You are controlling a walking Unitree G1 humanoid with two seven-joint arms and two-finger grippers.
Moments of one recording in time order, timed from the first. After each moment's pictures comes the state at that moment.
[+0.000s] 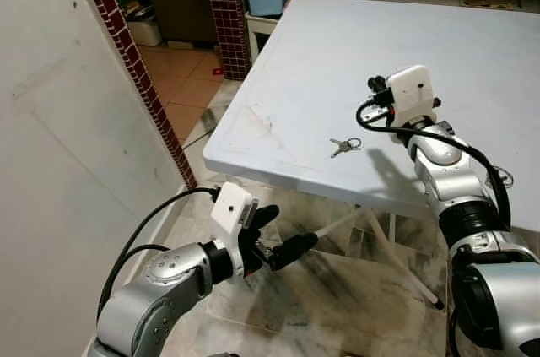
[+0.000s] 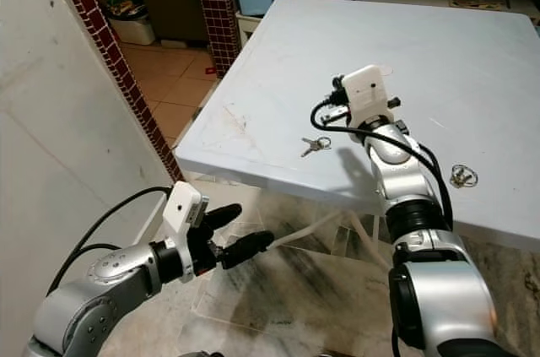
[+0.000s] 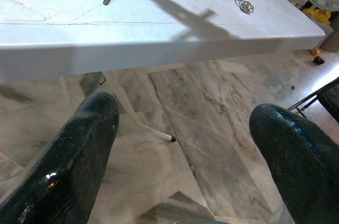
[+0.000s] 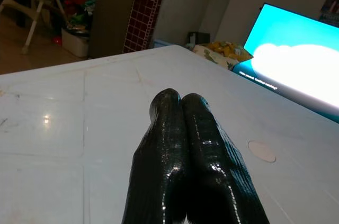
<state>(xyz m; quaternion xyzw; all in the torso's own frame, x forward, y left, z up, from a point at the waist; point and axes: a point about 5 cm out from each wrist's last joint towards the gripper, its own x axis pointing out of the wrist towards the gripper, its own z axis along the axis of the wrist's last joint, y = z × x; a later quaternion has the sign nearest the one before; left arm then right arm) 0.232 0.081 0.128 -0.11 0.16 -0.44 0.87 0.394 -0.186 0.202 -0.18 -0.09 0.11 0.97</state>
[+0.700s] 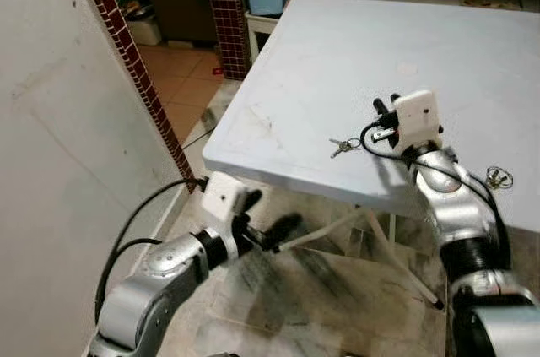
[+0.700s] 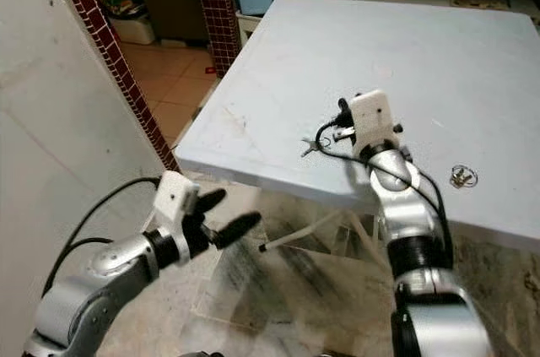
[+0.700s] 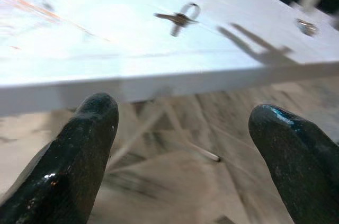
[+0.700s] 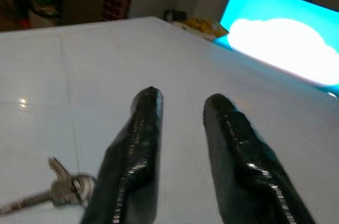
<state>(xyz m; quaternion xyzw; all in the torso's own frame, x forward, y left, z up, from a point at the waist) 0.254 0.098 0.132 -0.07 0.12 -0.35 0.93 0.360 -0.197 0.162 -0.17 -0.07 0.04 0.98</state>
